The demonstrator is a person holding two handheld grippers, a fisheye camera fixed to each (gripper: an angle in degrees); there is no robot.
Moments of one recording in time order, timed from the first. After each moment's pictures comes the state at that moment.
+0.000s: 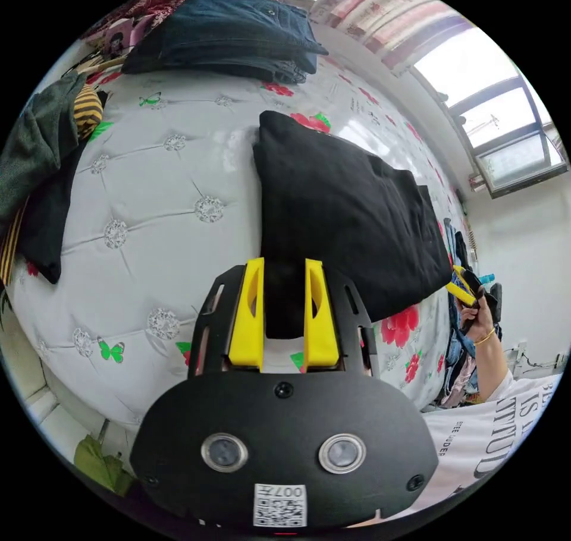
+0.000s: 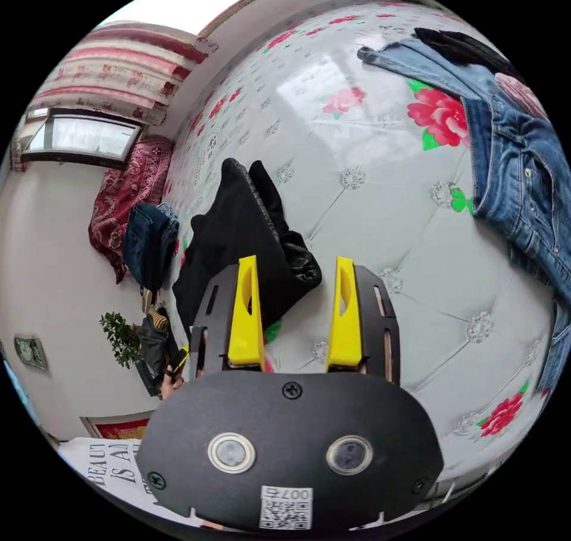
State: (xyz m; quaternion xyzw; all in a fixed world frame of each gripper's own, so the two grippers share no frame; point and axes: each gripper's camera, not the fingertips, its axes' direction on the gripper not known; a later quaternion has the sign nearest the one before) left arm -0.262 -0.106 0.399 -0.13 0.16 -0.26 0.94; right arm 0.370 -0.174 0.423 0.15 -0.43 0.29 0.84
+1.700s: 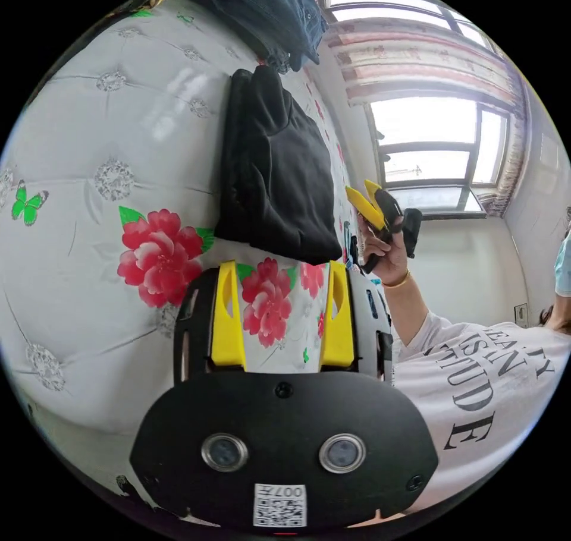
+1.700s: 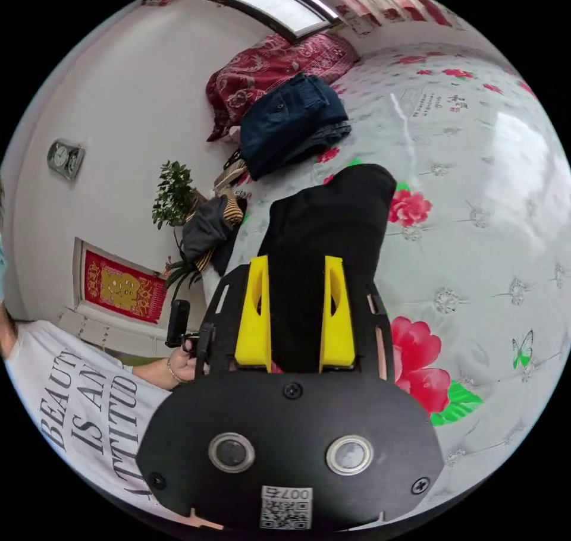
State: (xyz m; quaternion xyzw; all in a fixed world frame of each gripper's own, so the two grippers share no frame) left arm -0.268 0.003 0.397 -0.09 0.47 -0.35 0.81; right arm 0.115 -0.390 0.349 0.15 -0.45 -0.09 0.88
